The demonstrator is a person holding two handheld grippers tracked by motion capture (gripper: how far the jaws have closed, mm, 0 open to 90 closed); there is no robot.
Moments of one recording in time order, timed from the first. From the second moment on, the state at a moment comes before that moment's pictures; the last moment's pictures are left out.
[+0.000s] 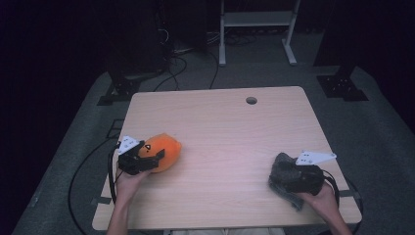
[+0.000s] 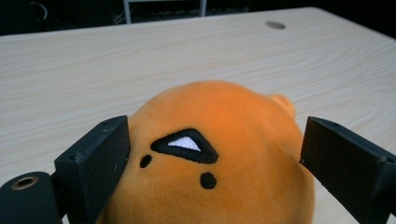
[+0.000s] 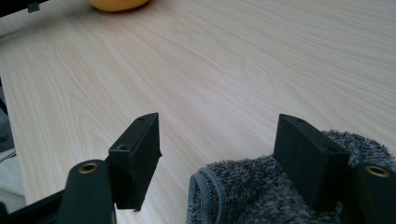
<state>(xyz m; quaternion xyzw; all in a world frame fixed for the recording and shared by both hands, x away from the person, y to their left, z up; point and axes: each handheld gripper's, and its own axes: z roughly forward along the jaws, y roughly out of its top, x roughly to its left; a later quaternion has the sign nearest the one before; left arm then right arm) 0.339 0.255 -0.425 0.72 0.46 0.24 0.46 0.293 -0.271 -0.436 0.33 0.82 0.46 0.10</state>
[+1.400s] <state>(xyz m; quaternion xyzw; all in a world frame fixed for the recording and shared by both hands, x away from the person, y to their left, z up) 0.313 0.177 -0.399 0.74 0.34 0.23 0.53 0.319 -0.289 -0.443 0.40 0.82 0.37 0.16</state>
